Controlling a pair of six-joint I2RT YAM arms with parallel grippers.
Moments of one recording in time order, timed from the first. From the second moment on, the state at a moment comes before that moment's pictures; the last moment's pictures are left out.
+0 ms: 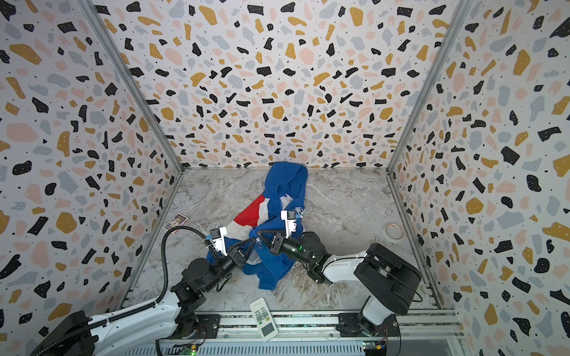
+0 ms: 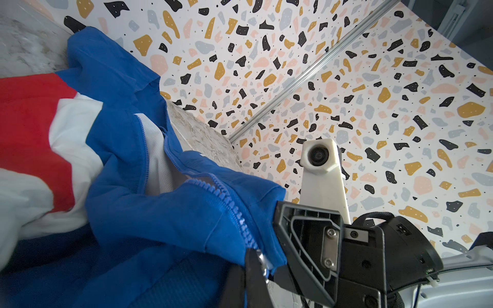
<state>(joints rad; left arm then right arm) -0.81 0.83 0.10 0.78 -0.05 -0.90 0.94 1.57 0.54 1.18 -0.25 0.96</state>
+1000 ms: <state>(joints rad) -0.82 0.83 0.07 0.85 -0.02 -0.94 0.94 1.51 0.53 1.06 -0.21 1.03</state>
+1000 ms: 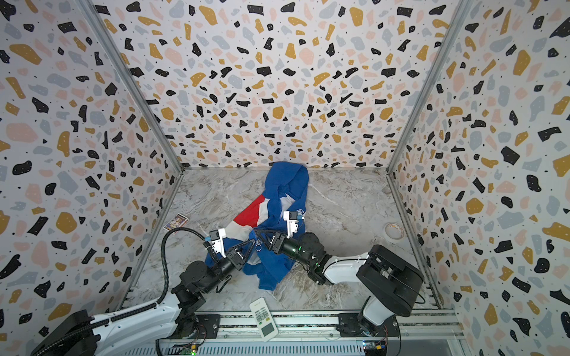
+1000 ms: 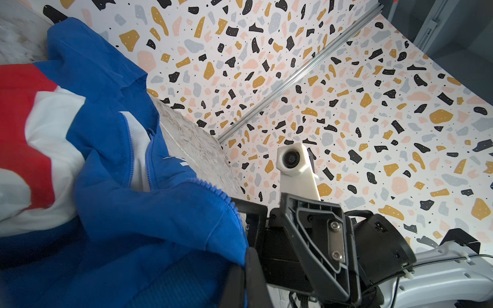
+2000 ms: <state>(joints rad) -0.83 0.83 0.04 0.85 -0.02 -0.96 0.89 1.23 0.47 0.51 -0.27 0.98</state>
